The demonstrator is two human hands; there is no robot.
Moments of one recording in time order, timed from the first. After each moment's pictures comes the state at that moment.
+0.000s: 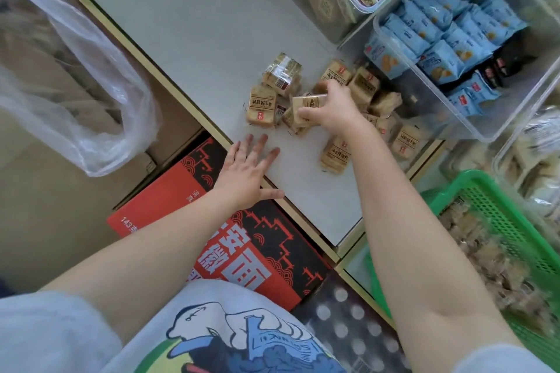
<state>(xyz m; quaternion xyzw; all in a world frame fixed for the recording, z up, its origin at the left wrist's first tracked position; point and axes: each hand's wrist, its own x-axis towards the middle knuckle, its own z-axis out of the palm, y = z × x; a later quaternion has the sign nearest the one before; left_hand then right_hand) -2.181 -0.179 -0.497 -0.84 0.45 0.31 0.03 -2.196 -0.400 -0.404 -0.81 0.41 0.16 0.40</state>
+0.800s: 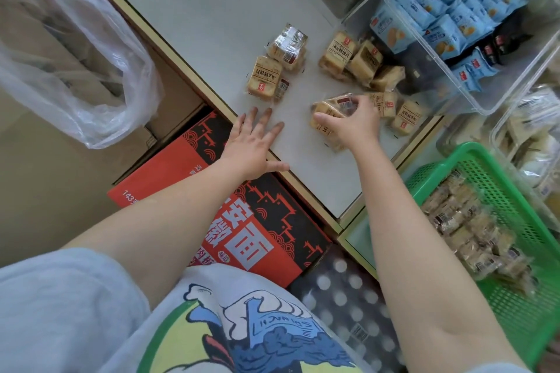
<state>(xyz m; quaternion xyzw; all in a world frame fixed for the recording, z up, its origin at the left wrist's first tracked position) -2.177 -0.179 -0.496 -0.83 0.45 0.32 0.03 -2.264 -0.370 -0.423 -0.77 0.54 0.06 0.34</state>
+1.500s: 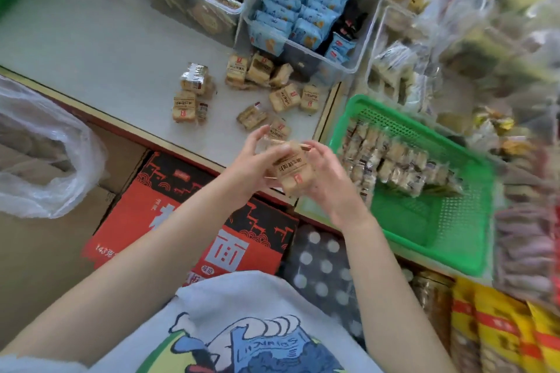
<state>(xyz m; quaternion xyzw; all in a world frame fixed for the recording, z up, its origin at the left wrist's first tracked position) -2.292 -0.199 -0.322 -0.54 0.08 0.65 -0.54 -2.448 -0.266 -0.309 -0.48 0.46 -0.14 0.73</state>
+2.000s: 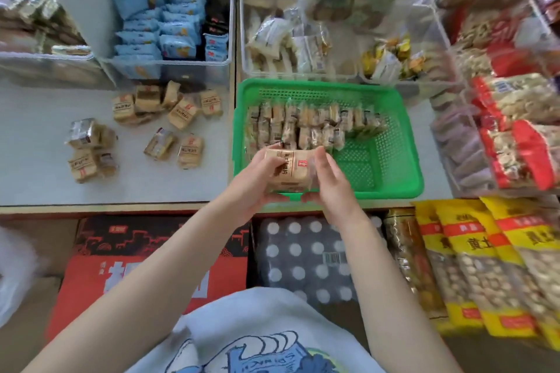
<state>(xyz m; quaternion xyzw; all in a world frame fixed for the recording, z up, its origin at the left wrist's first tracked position) -2.449 -0.256 -0.303 -0.53 0.23 0.72 -0.38 -2.609 -0.269 -0.311 -0.43 0.57 -0.29 0.64</state>
